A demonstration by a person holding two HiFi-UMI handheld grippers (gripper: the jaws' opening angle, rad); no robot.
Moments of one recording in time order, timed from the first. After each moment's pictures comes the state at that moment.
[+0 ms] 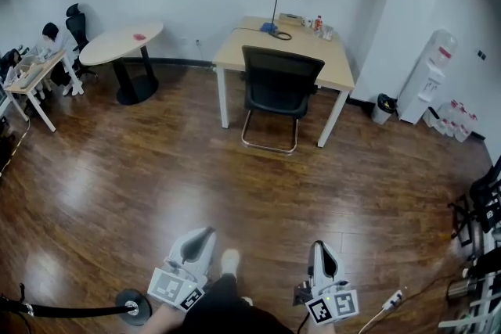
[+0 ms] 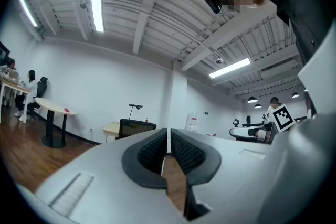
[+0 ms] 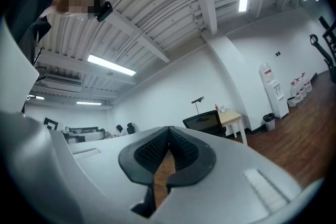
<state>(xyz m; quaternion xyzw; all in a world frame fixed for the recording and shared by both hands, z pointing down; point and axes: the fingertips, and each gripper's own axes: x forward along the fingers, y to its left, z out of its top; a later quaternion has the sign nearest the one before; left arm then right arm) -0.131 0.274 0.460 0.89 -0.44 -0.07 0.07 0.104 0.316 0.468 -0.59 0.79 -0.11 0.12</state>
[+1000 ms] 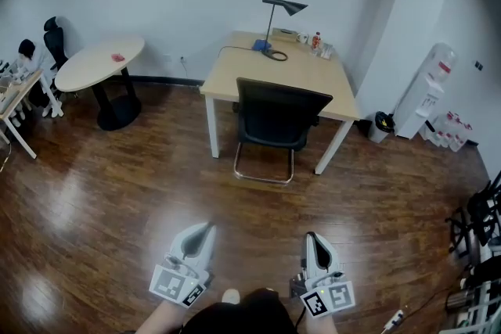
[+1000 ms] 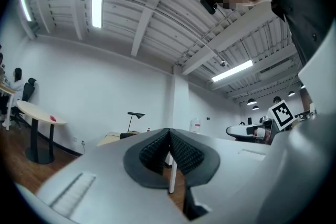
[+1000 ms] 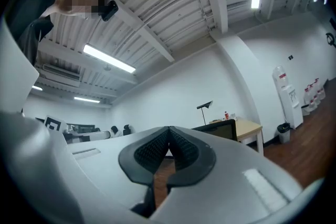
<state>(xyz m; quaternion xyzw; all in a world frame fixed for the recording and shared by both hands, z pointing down) -0.160 0.005 0.440 0.90 -0.42 -0.10 0.04 0.049 0.049 0.443 -0.59 0.80 -0.06 0.11</state>
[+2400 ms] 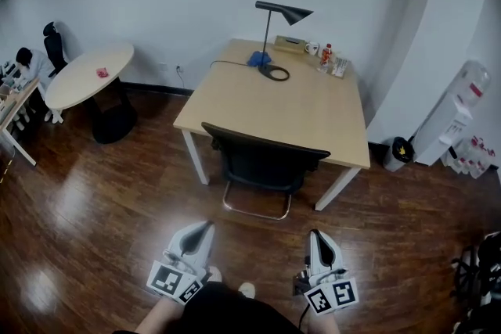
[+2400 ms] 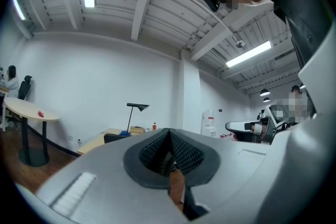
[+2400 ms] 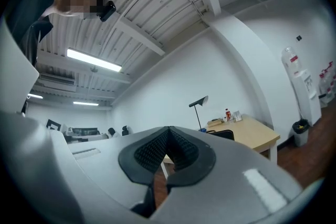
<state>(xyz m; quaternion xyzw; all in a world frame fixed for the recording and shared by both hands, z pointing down) 0.012 -0.300 0.463 0.89 -0.45 -0.06 0.05 0.238 -0.275 0.466 -0.56 0.82 -0.10 0.12</state>
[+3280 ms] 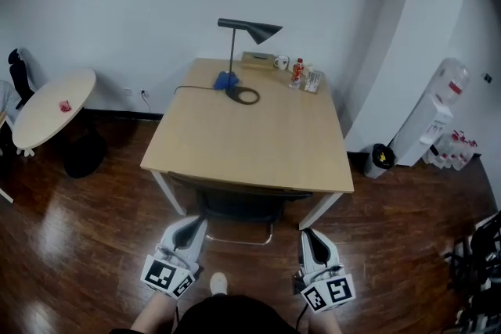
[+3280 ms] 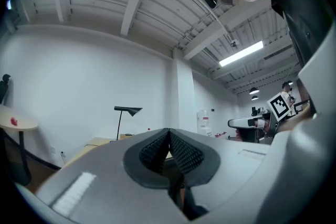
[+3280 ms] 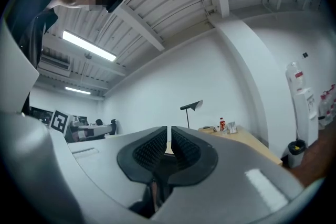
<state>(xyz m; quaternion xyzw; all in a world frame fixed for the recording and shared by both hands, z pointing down) 0.051 -0.475 0.449 0.92 -0.39 -0.06 0.01 0.269 -0.413 0.454 -0.59 0.80 -0.05 0.08</state>
